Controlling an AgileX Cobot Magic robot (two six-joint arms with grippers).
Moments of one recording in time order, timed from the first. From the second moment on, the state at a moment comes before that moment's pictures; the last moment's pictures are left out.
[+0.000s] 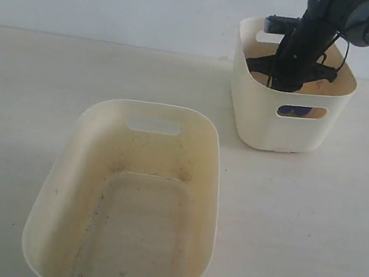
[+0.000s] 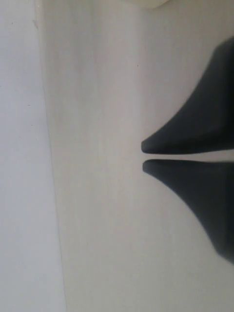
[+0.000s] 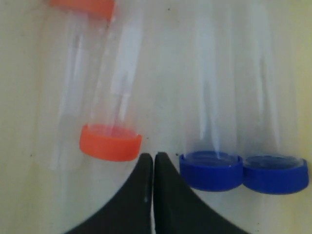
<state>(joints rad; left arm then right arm) -0.04 0.00 0.00 0.11 0.35 -0.03 0.11 2.58 -2.43 0.07 1.22 0.04</state>
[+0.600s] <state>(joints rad) -0.04 0.00 0.00 0.11 0.35 -0.03 0.12 2.58 -2.43 0.06 1.20 0.05</state>
